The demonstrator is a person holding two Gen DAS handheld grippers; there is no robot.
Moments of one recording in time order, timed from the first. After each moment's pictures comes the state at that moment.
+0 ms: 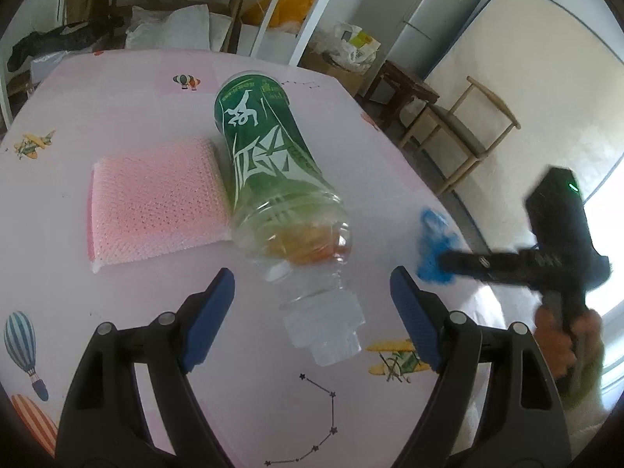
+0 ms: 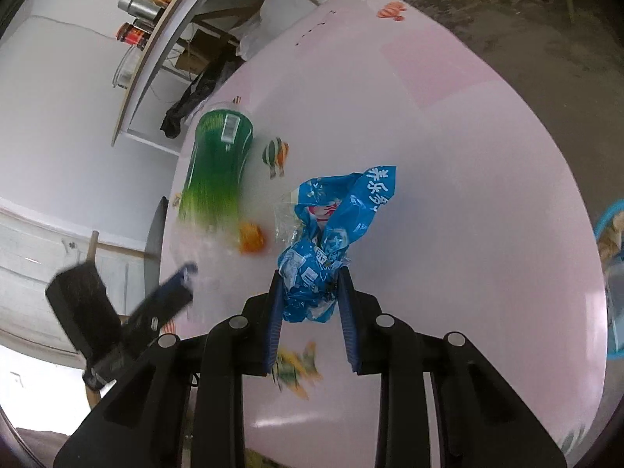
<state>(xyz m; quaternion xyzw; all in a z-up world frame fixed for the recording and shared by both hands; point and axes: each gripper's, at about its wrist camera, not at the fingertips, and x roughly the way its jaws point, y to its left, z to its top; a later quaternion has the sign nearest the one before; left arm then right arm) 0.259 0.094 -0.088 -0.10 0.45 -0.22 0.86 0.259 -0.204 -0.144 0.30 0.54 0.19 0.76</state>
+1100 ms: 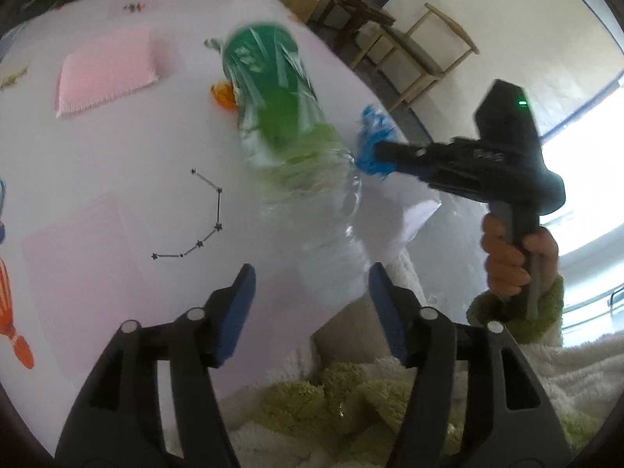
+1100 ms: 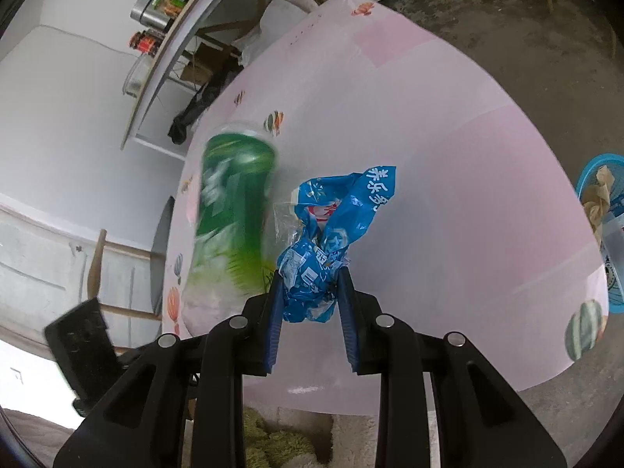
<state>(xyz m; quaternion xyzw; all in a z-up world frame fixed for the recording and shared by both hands) 0.139 0.079 -0.076 -0.08 0.55 -0.31 0.77 0.186 -0.224 -0.147 0.31 0.52 0.19 0.77</state>
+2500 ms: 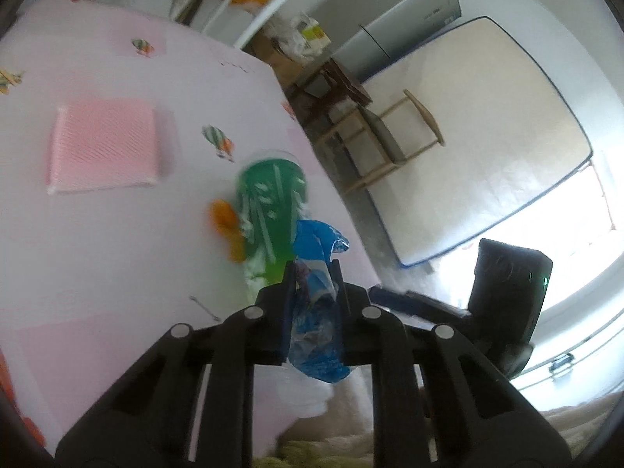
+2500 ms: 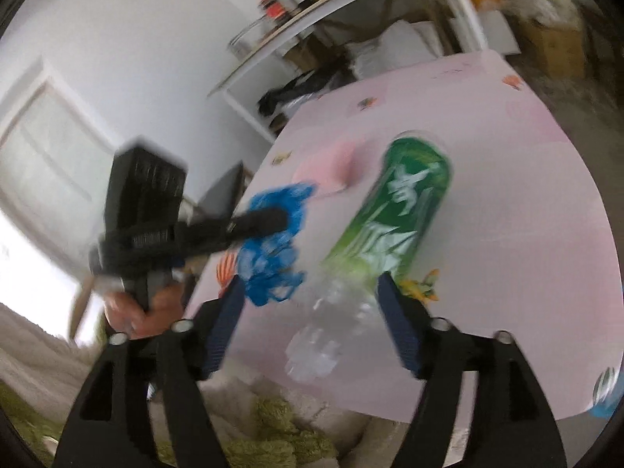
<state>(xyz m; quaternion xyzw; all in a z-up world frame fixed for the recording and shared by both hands) 0.219 0.113 -0.065 -0.24 0.46 -0.34 0.78 0.168 -0.164 -0.079 0.22 0.43 0.33 0.81</state>
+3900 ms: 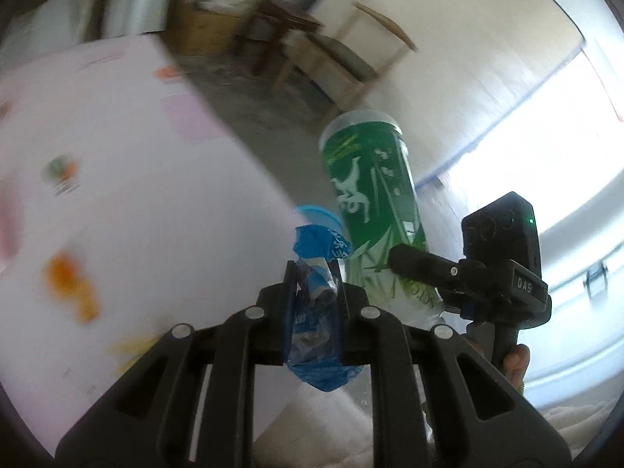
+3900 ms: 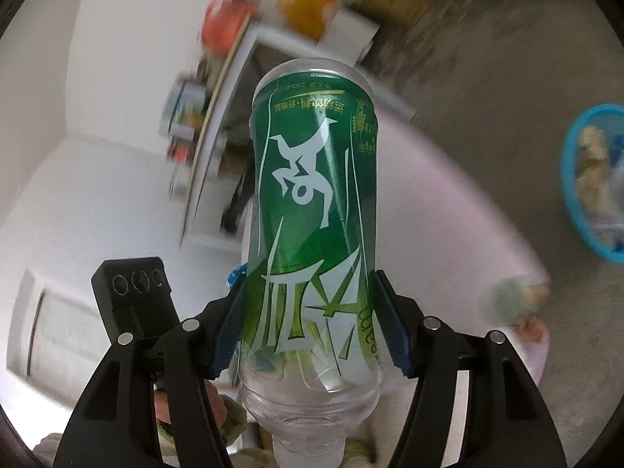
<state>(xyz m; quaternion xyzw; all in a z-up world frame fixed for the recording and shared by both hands) 0.238 -0.095 -0.043 -0.06 0.51 -0.44 0.74 0.111 -0.341 -0.130 0.49 0.37 0.16 0.77</state>
